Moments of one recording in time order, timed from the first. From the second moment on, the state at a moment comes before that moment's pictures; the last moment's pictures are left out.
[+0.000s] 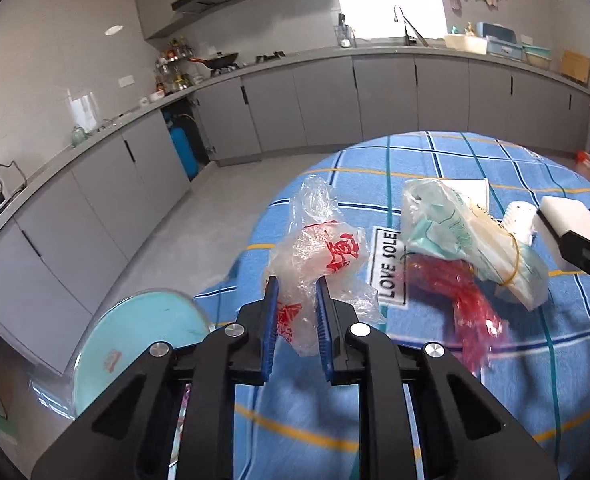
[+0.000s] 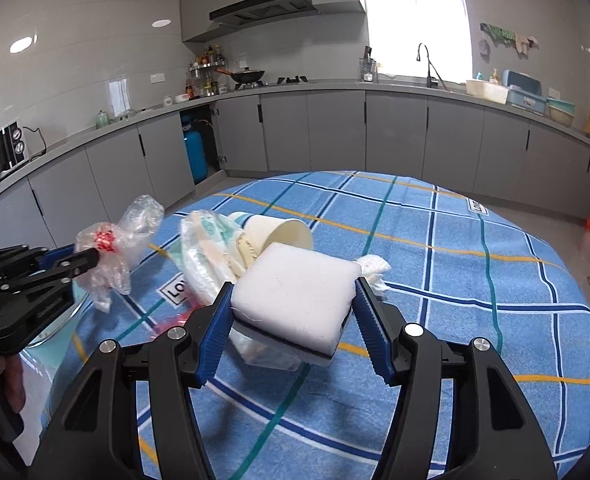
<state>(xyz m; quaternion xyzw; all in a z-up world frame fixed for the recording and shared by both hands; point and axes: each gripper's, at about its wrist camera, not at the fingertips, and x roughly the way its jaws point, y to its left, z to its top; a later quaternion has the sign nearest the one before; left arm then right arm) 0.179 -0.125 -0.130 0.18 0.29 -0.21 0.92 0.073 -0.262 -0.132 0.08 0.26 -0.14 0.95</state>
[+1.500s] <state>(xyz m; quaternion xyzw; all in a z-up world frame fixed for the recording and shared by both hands) 0.155 0.021 -0.098 0.13 0.26 -0.09 0.95 0.123 -0.130 -0.107 0.00 0.23 0.01 0.97</state>
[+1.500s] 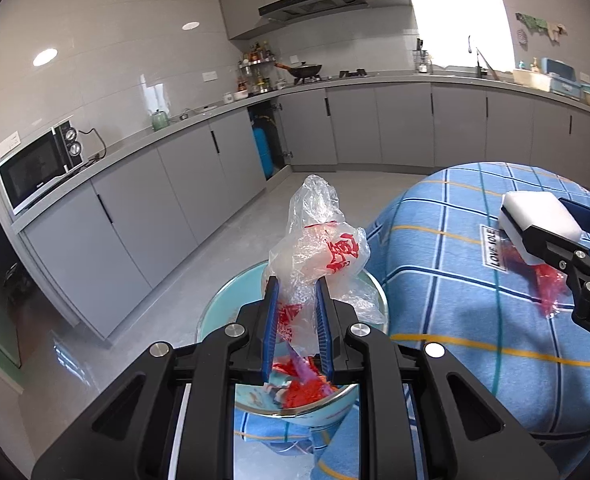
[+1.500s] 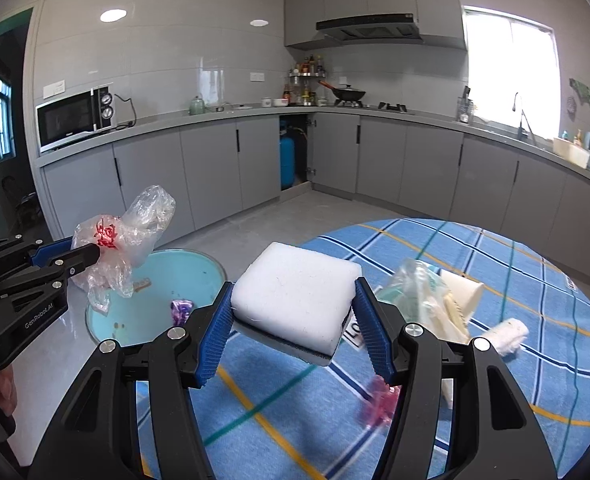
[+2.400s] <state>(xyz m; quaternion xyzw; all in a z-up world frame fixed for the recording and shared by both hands) 0.172 0.068 -0.097 0.12 0.27 -0.03 0.96 0.150 -0.090 -0.103 -0.03 0.23 0.06 0.97</state>
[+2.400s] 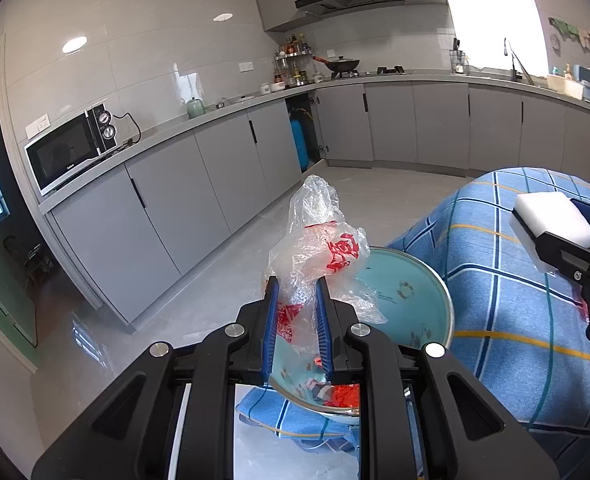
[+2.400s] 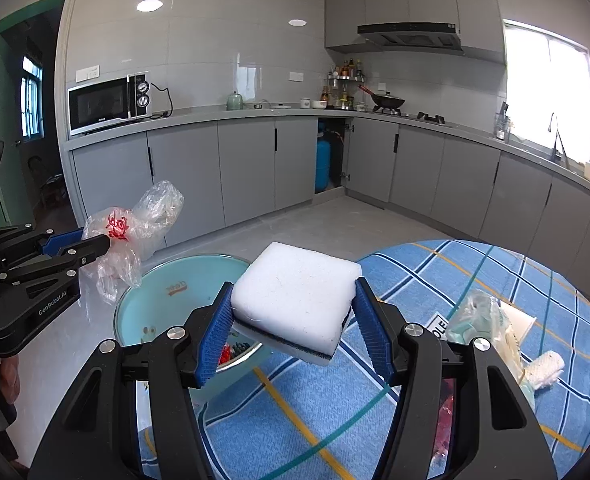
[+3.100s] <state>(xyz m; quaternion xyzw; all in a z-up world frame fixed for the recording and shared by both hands) 0.183 0.091 -0.098 0.11 0.27 0.00 0.96 0.175 -0.070 -0.105 -0.04 0.23 0.09 0.97</state>
